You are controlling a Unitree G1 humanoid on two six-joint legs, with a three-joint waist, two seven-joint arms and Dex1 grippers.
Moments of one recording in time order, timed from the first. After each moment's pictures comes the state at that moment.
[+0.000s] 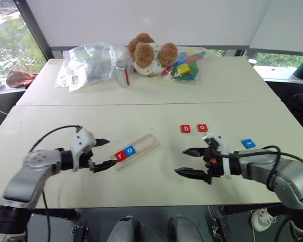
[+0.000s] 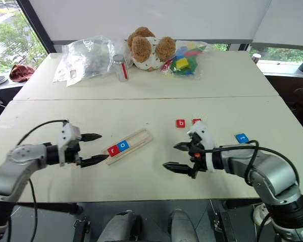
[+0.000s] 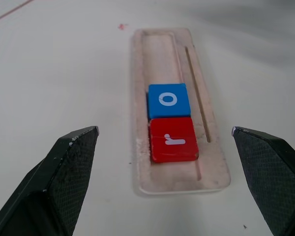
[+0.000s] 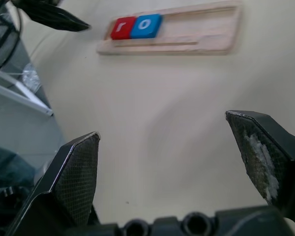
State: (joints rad) left arm -0.13 0.74 0.02 -0.14 -0.34 0.31 -1.01; right arm -0.26 -0.80 0.04 -0.56 0.73 1.05 0.75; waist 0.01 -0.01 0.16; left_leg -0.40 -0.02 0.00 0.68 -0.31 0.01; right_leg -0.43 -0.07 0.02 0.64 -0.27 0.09
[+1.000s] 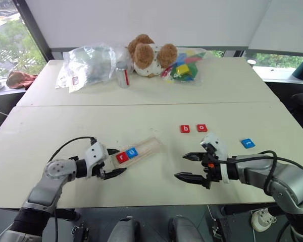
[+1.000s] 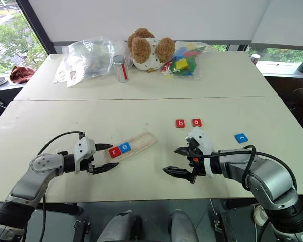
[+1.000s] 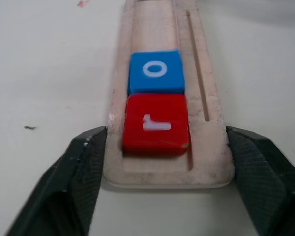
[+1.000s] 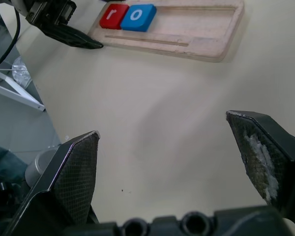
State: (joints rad) left arm -0.13 0.66 -0.07 0.01 -0.23 0.10 -1.02; right arm -0.21 -0.81 0.03 -0.56 0.71 1.03 0.72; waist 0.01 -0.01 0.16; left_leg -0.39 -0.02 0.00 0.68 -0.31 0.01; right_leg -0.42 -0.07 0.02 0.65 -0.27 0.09
